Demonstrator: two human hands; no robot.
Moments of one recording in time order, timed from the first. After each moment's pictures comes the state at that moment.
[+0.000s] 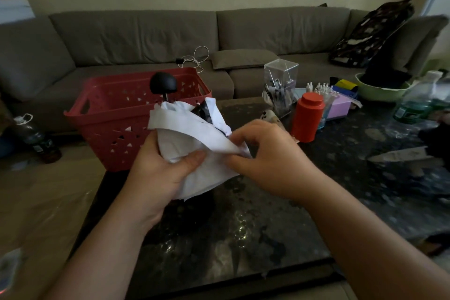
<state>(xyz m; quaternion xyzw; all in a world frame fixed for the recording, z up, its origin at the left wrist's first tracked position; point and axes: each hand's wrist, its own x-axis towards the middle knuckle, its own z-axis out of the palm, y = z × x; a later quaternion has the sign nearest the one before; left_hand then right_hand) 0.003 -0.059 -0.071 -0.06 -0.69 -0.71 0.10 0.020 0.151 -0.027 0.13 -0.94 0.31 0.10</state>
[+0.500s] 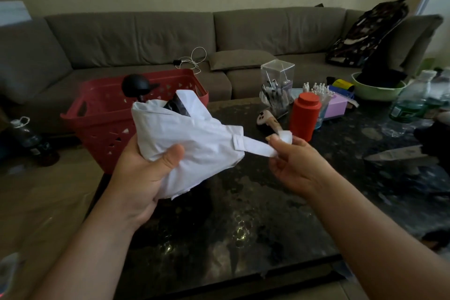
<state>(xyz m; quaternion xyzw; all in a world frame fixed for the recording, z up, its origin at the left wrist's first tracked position) -0.002 -0.078 -0.070 -0.09 -0.63 -0.77 0.07 -0.010 0.193 -0.066 -0.26 -0.44 0.86 -0.03</state>
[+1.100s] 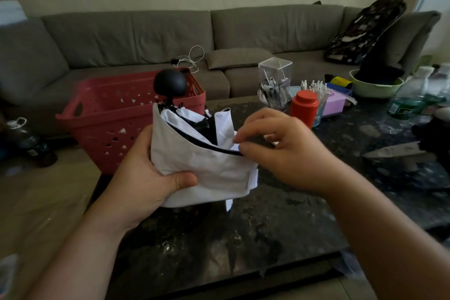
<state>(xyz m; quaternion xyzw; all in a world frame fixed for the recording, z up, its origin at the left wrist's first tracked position) 0.005 -0.081 -0.066 -0.22 -0.73 -0.64 0.08 0.022 0.186 -0.024 0.20 -0.88 0.40 0.13</state>
